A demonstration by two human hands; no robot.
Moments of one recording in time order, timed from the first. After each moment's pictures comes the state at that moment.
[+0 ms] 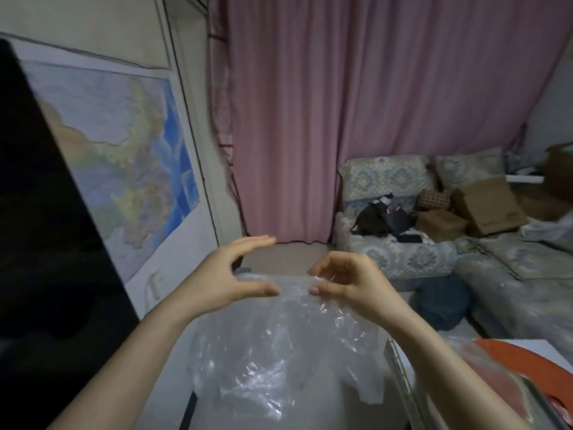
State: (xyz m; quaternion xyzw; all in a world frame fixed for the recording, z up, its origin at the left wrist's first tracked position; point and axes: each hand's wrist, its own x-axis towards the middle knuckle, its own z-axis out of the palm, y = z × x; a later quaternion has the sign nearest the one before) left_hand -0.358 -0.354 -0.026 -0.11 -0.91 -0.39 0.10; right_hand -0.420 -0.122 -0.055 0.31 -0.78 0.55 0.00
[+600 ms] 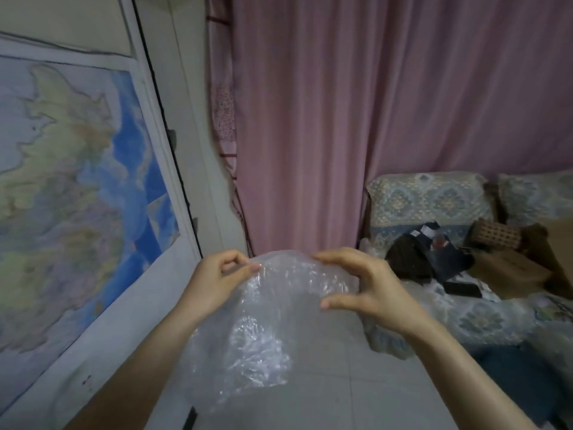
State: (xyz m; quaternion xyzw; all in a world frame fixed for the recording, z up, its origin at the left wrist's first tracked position) left_hand -0.784 -0.447 -0.052 0.02 -0.86 -0.46 0.22; right_hand -0.849 -0.192 -0.043 0.44 -0.76 0.48 0.03
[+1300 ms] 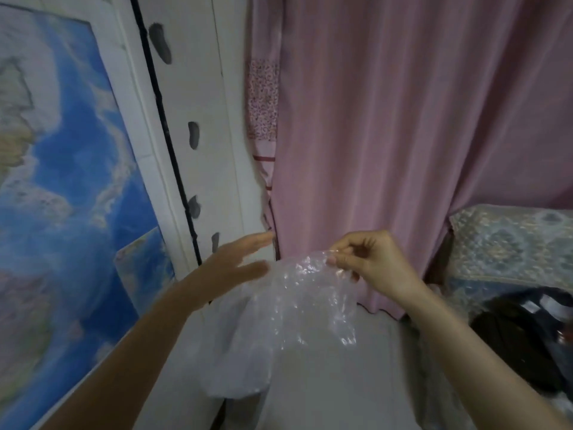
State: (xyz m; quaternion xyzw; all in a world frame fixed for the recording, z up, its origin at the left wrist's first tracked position) left_hand -1.164 -0.683 -0.054 0.05 -0.91 -0.40 0.10; right_hand -1.276 -0.454 -0.040 0.41 -0.71 0.57 -0.07
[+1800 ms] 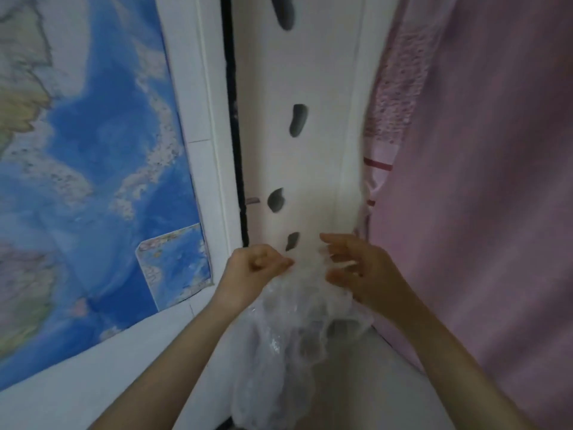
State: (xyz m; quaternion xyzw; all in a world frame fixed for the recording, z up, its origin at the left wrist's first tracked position) left_hand -1.310 -0.767 -0.102 0.32 -0.72 -0.45 0.41; right_hand -1.487 -0.656 -0.072 0.60 -0.59 0.48 -0.23
